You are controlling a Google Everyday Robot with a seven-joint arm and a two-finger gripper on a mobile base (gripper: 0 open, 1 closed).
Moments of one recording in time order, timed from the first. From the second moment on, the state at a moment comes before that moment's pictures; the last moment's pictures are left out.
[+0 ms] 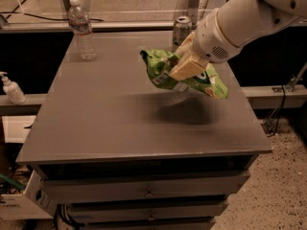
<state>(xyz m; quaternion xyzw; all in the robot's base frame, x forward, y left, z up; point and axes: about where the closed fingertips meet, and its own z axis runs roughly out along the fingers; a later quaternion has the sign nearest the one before) 0.551 -0.067 0.935 -0.63 0.69 0.09 0.33</state>
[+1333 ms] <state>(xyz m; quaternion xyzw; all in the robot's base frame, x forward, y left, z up) 0.687 0.038 0.919 -0.70 0.62 0.04 0.34</state>
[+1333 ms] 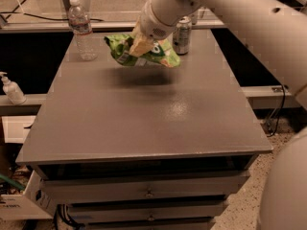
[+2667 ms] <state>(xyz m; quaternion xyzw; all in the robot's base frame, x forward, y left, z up) 0.756 0.099 0.871 -0.73 0.60 0.05 0.32</state>
